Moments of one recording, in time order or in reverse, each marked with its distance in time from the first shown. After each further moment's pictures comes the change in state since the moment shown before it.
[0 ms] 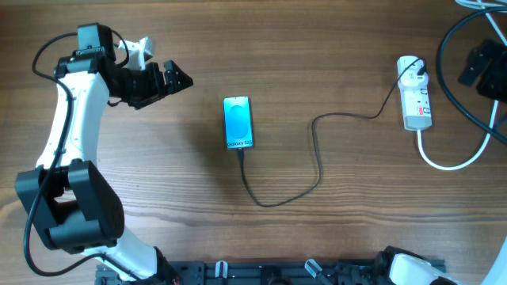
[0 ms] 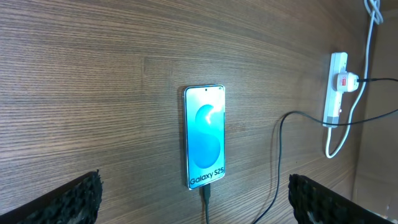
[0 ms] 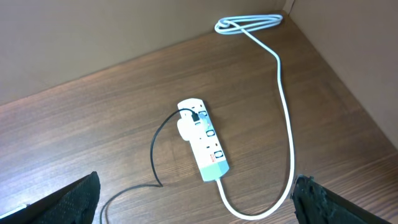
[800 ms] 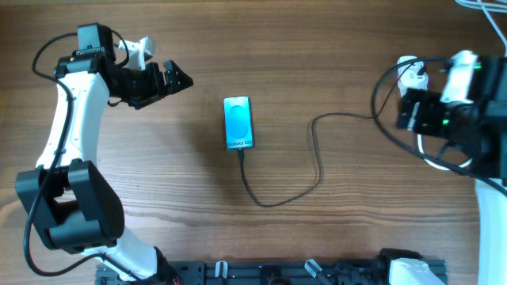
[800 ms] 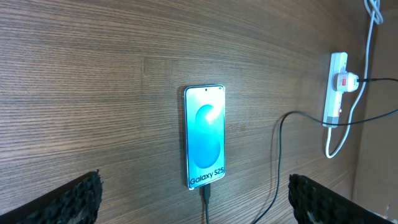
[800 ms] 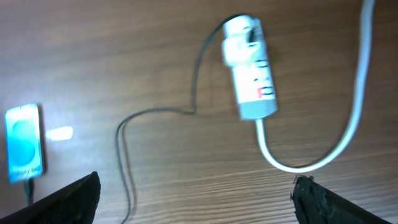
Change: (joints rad) left arm 0.000 0.000 0.000 0.000 0.000 0.000; right arm 0.235 -0.129 -0.369 0.002 0.000 0.000
